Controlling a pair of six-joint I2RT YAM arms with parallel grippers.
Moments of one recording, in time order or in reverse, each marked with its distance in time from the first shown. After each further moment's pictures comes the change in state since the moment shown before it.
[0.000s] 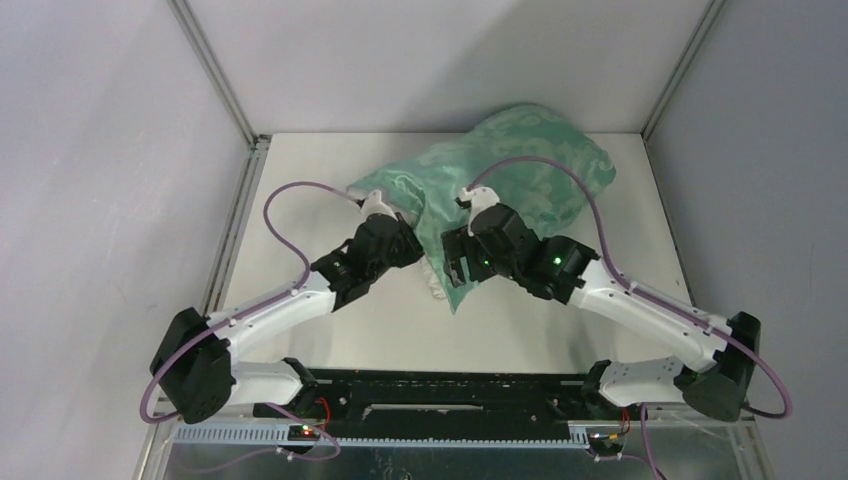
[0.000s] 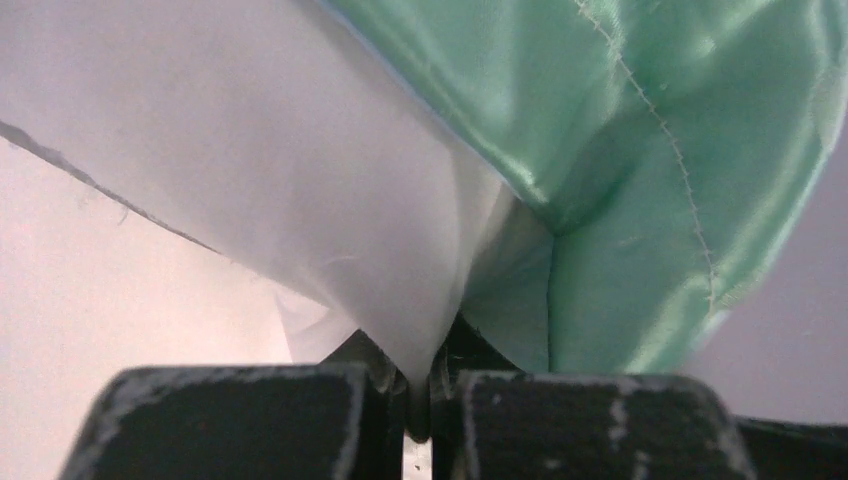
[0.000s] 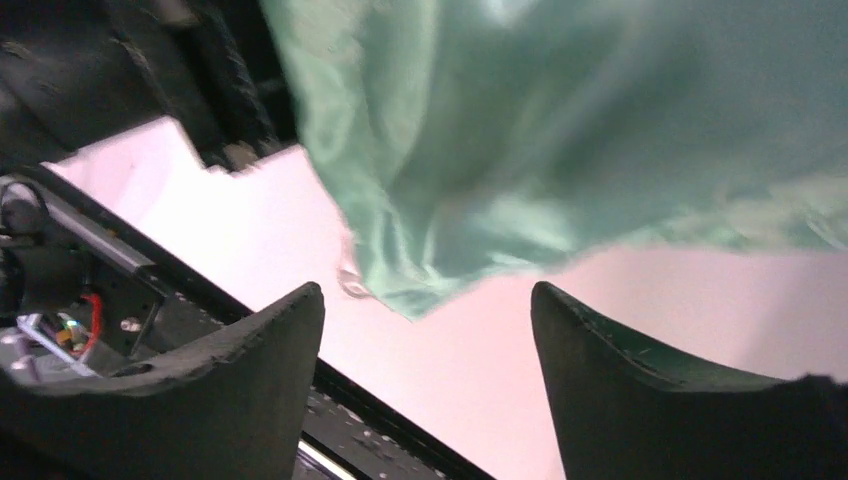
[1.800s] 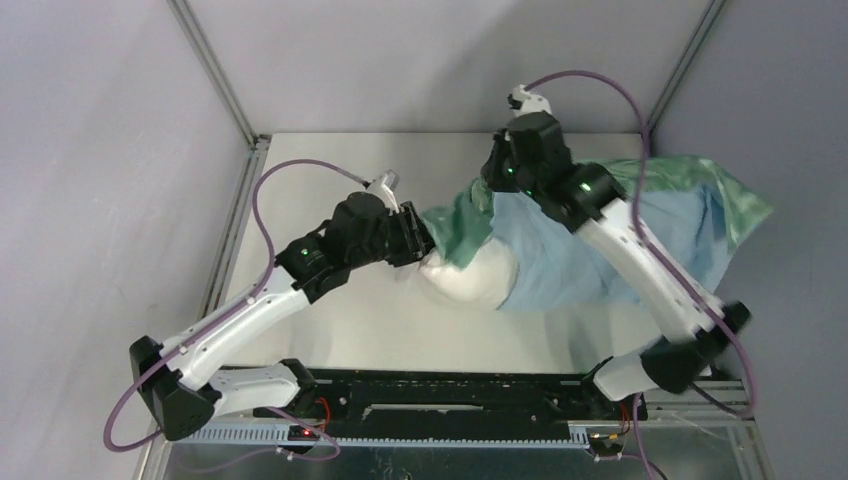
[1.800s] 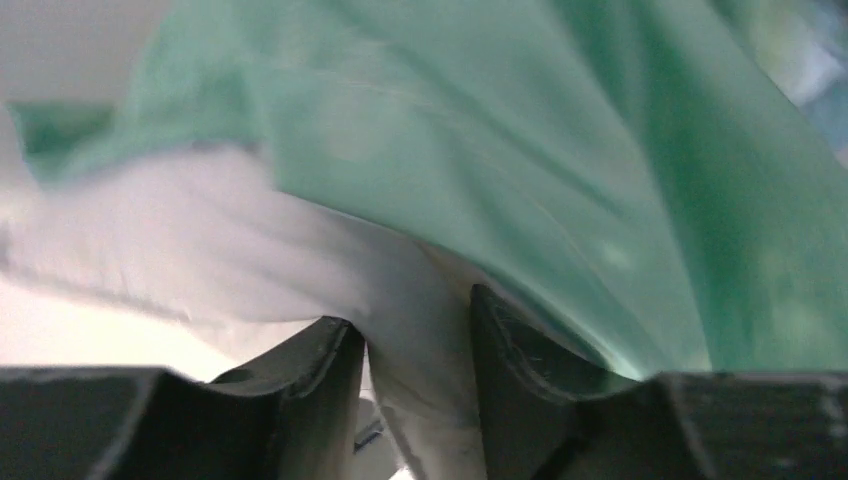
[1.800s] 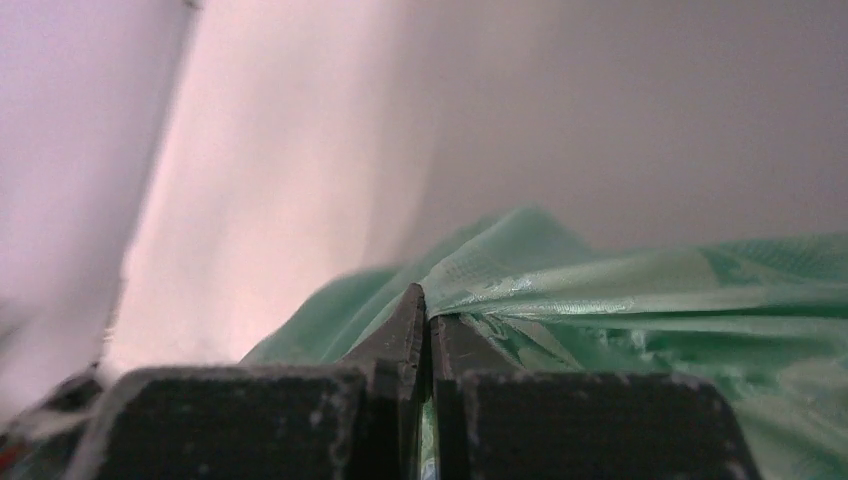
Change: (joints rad) left arm -0.042 -0.094 0.322 -0.434 0.272 0.058; right arm -0.254 0.111 0.463 -0.088 0.064 0.082
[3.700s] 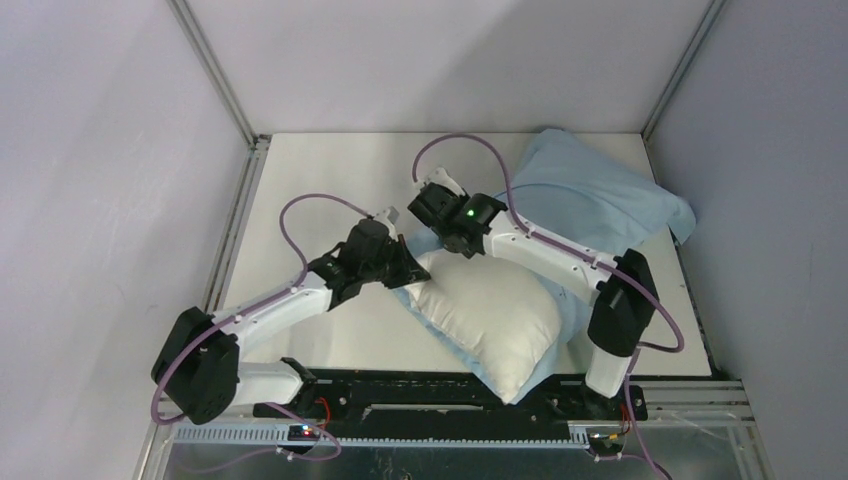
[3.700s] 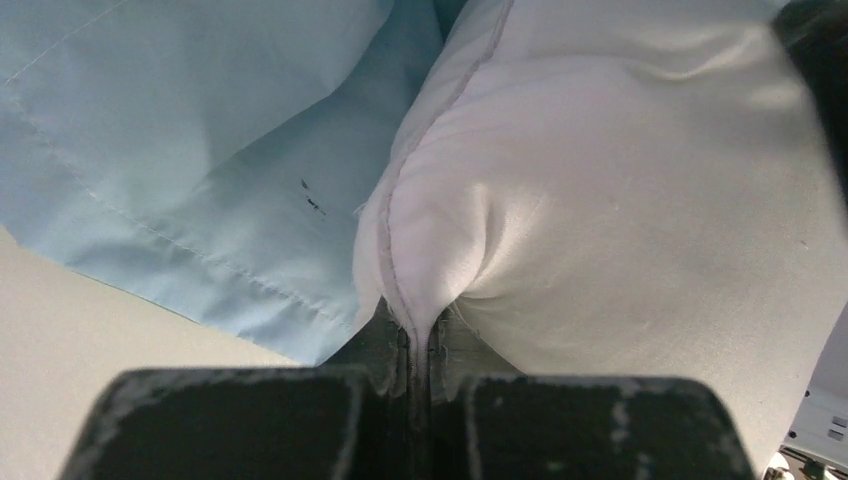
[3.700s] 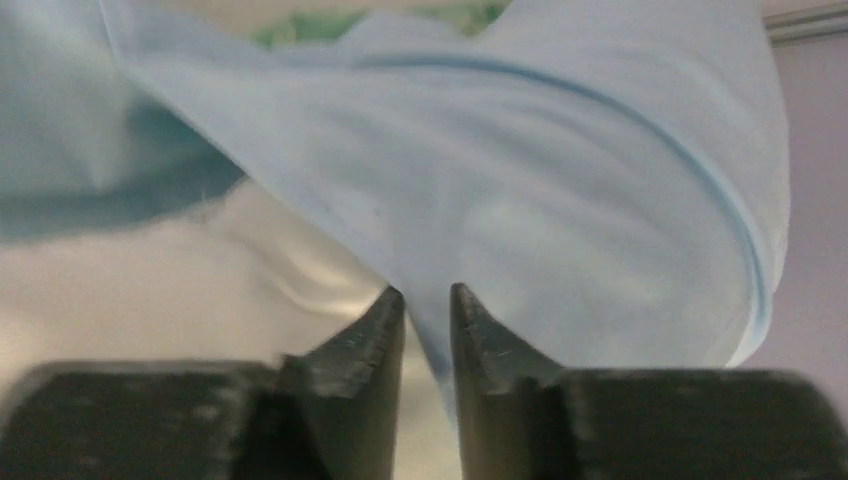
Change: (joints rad) left arm 0.146 0.105 -0.384 0.314 0.134 0.046; right arm 0.208 0.361 -0.126 -0.188 0.467 -0.396
